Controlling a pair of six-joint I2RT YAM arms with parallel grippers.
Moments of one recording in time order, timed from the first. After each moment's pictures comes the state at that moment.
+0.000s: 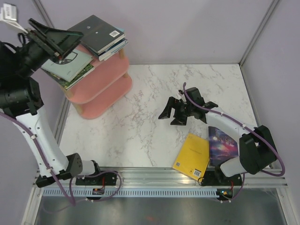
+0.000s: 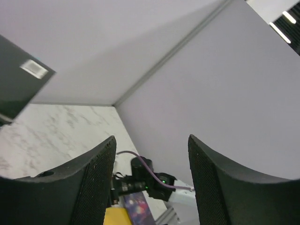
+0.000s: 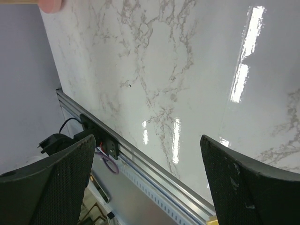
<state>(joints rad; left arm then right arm) 0.45 1.38 2.29 -0.62 0.98 -1.01 0.49 1.46 0.93 -0.28 -0.51 0.83</state>
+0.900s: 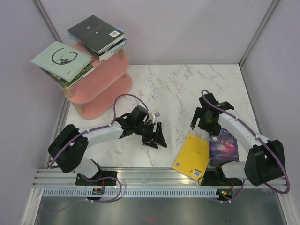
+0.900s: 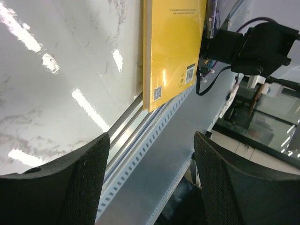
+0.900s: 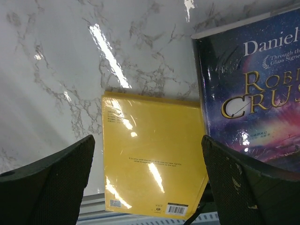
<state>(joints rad) -0.76 1.46 0.83 -0.24 0.68 -0.75 0.32 1.32 0.95 -0.94 0.13 0.71</state>
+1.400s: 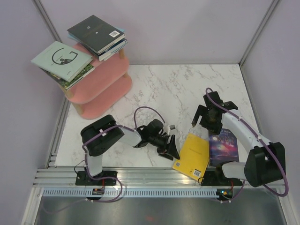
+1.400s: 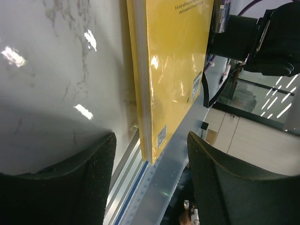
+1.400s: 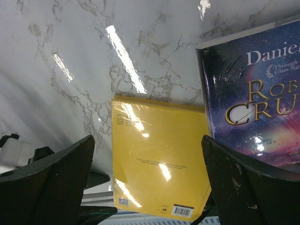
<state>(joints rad) -0.96 1.86 0.74 0.41 0.75 -0.95 0.25 1.30 0.93 -0.90 0.04 0.69</state>
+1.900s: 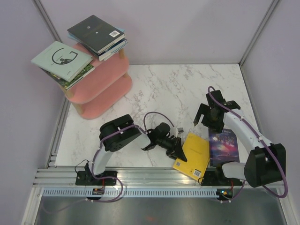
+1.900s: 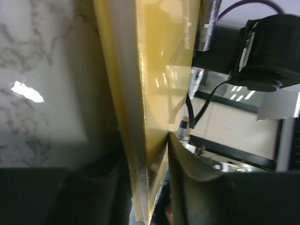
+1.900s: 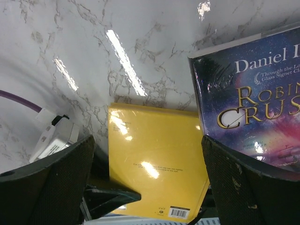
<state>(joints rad) -1.04 2.12 0.87 0.72 0.82 -1.14 0.21 1.29 0.95 -0.91 0.04 0.65</state>
